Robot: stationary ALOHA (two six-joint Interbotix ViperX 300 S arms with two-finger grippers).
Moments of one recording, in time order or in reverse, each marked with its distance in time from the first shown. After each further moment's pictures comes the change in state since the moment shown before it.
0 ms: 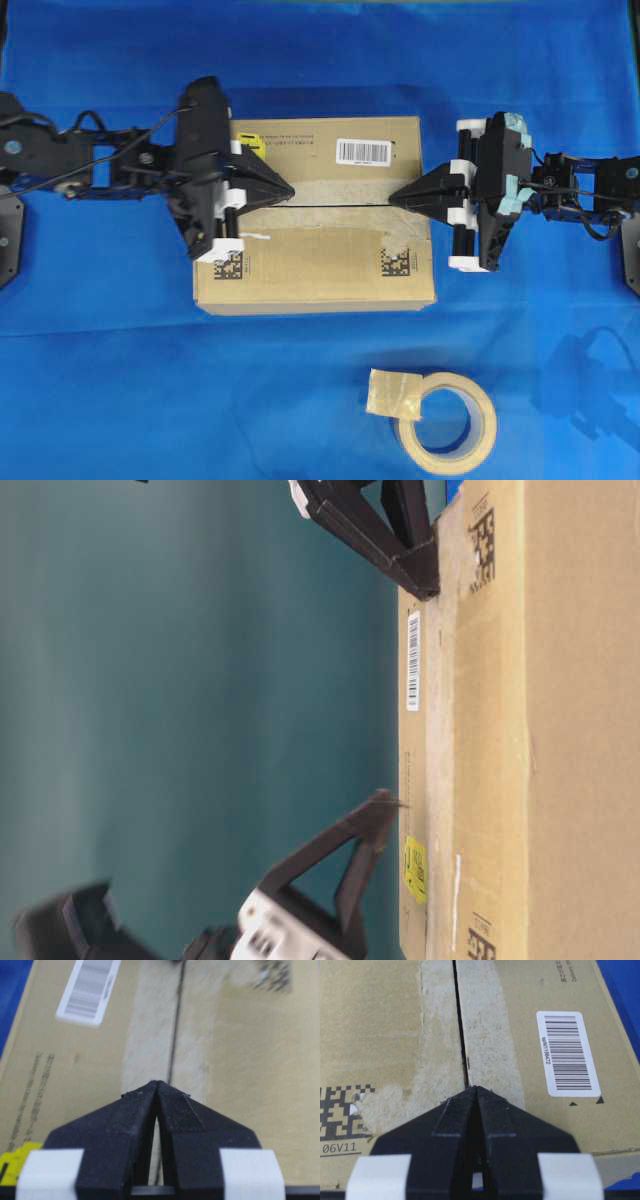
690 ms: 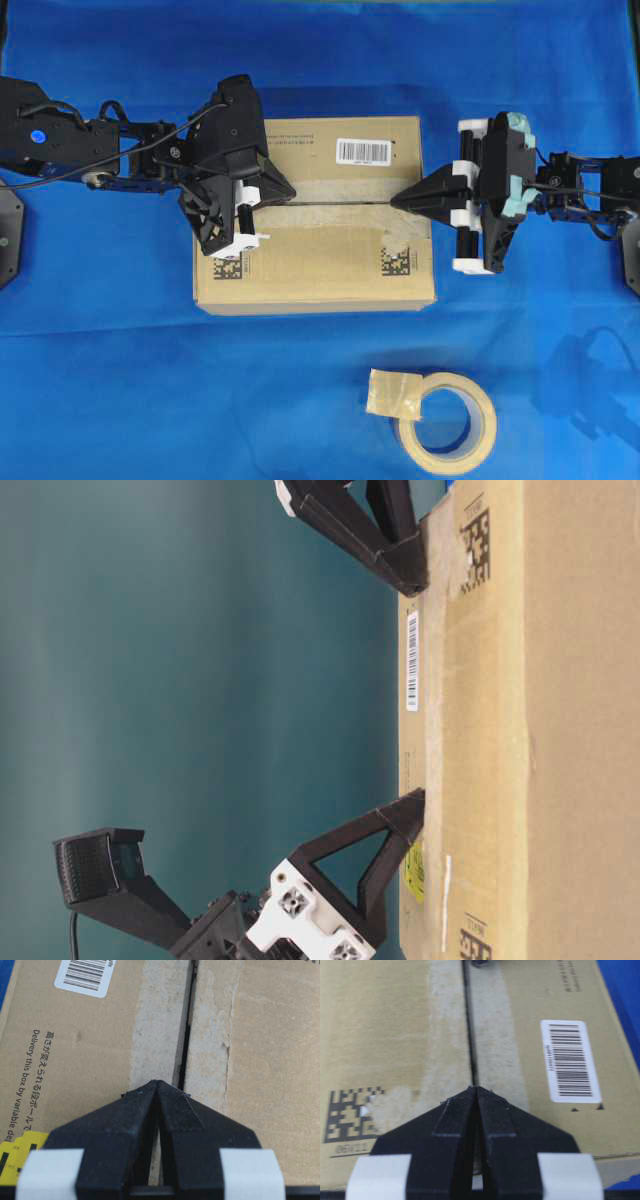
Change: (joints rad) left arm 0.025 0.074 -0.133 0.000 0.314 -0.011; right arm 0.003 -0.041 -0.009 0.000 0.031 -0.006
